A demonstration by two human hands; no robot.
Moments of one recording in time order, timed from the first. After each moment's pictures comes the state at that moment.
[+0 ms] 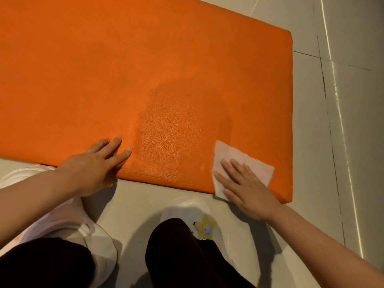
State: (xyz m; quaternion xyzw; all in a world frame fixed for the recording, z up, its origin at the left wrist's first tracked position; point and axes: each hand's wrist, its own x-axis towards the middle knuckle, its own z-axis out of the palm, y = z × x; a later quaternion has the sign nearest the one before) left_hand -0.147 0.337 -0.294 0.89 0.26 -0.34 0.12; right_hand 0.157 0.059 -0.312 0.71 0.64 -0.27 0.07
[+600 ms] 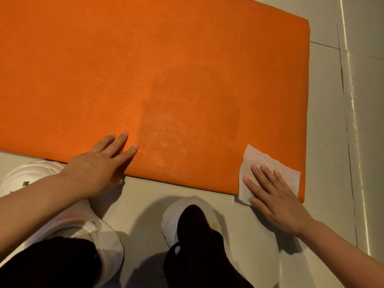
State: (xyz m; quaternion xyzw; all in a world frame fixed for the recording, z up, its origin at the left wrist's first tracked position) left_hand -0.148 0.326 -0.288 0.90 0.26 -0.31 0.13; right_hand 0.181 0.011 -0.321 0.74 0.64 -0.20 0.10
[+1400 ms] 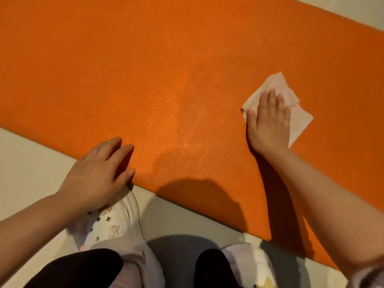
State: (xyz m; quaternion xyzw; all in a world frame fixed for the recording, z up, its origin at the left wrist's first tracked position) left_hand -0.225 0.389 -0.282 0.84 0.49 -0.18 0.18; right_hand 0.145 0.337 -0.350 0.86 0.49 -0.13 -0.03
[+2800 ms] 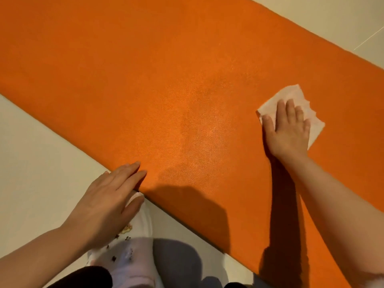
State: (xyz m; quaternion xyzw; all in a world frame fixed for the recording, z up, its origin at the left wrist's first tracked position) left_hand -0.267 0.365 -0.298 0.85 0.48 -0.13 0.18; right_hand 0.137 0.415 -0.347 0.85 0.50 -0.14 -0.03
